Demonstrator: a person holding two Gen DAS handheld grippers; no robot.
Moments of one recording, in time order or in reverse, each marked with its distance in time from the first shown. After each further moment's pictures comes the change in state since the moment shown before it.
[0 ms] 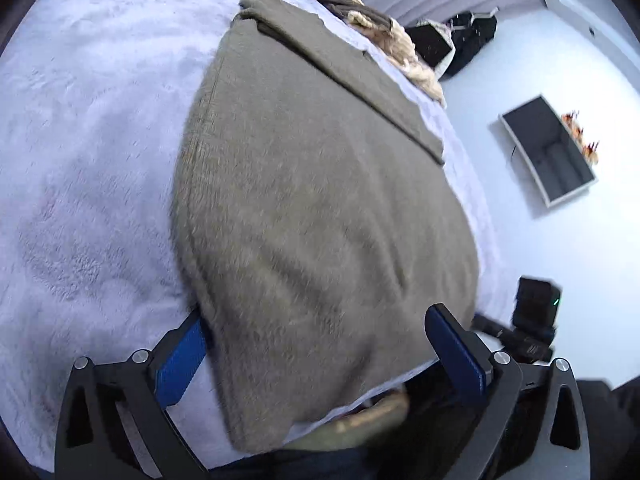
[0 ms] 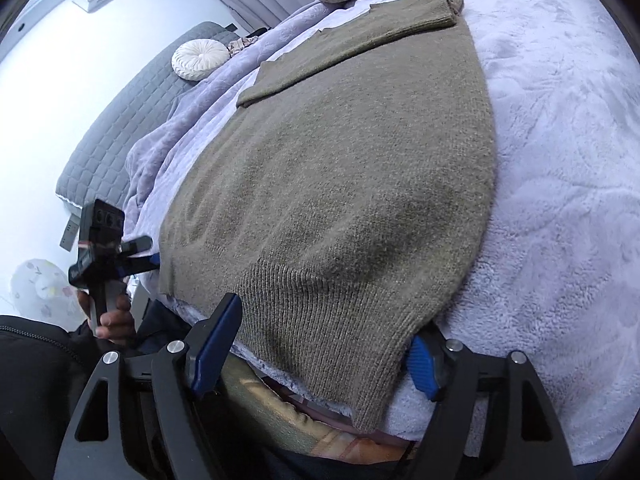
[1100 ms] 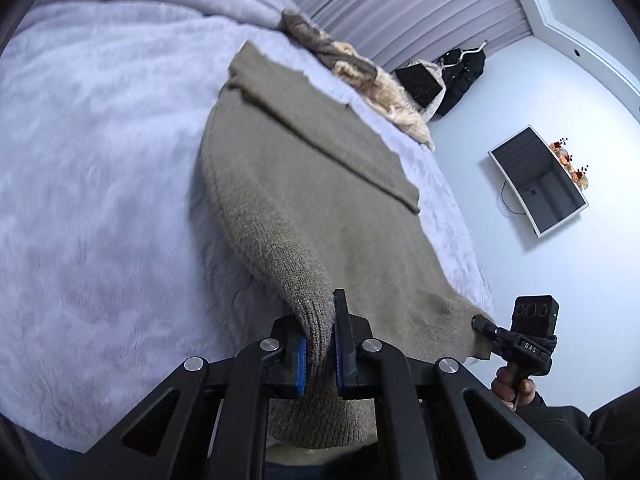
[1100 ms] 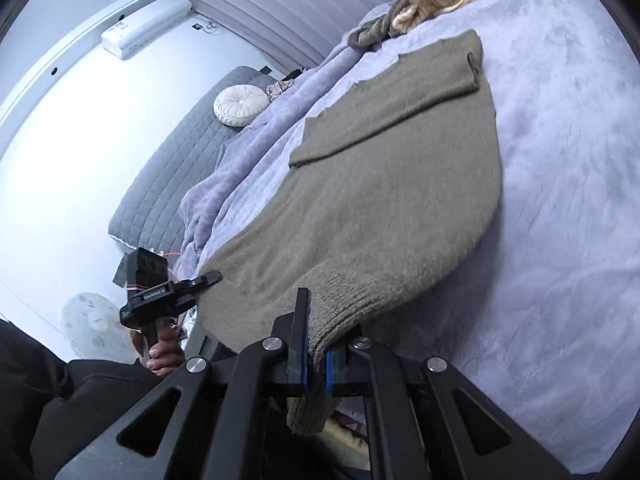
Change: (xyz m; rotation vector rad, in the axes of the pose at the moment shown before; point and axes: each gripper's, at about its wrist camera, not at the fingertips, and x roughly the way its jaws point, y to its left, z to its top) left arm -0.048 -0.031 0.010 0.022 -0.161 0.014; right arm -0.046 -0.001 0.033 0.040 -0.155 0.205
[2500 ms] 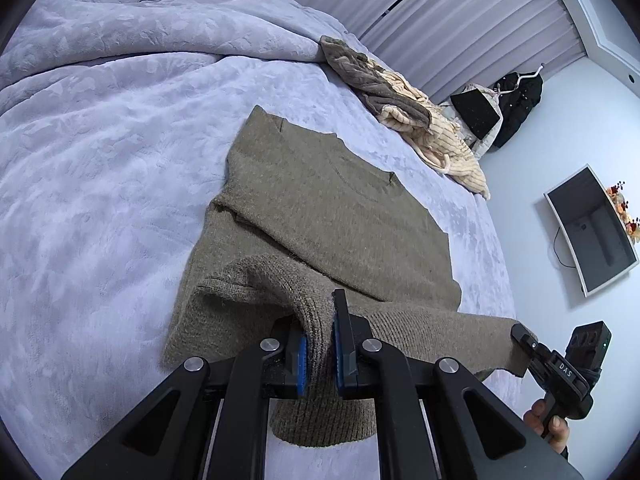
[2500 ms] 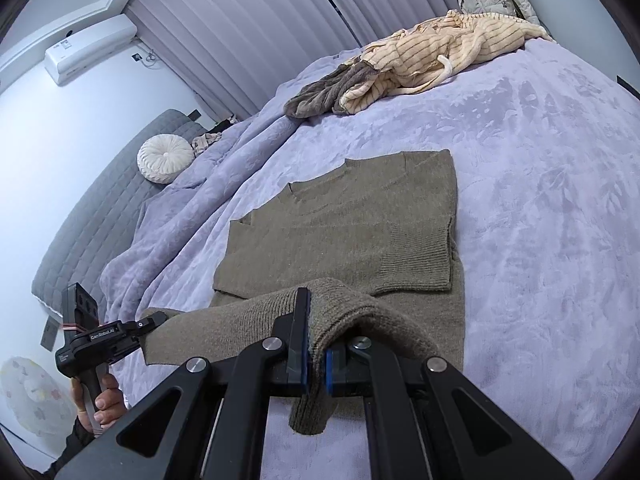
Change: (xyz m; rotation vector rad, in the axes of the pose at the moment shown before) left arm 0.062 -0.024 0.156 -0.087 -0.030 0.207; right arm 0.020 0.014 0.168 0.009 -0.149 -0.322
